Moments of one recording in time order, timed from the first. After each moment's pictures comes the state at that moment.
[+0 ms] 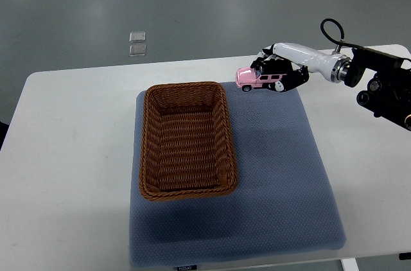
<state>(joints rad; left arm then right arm) -0.05 0.00 -0.07 -0.13 0.12 -0.03 -0.04 1.01 -0.49 0.26 0.93 -1.29 0.00 0.36</state>
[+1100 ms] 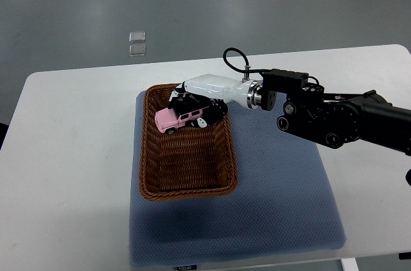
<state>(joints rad) -0.05 0.00 -0.07 -0.14 0.12 -0.03 -0.04 1.09 -0.17 0.07 0.90 -1.30 -0.04 0.37</state>
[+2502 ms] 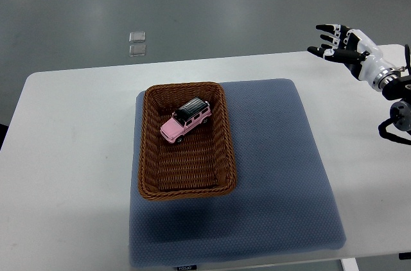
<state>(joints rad) -0.05 0.00 -0.07 -0.13 0.12 -0.03 -0.04 0.77 -0.55 0.45 0.88 -0.21 0.00 0.35</state>
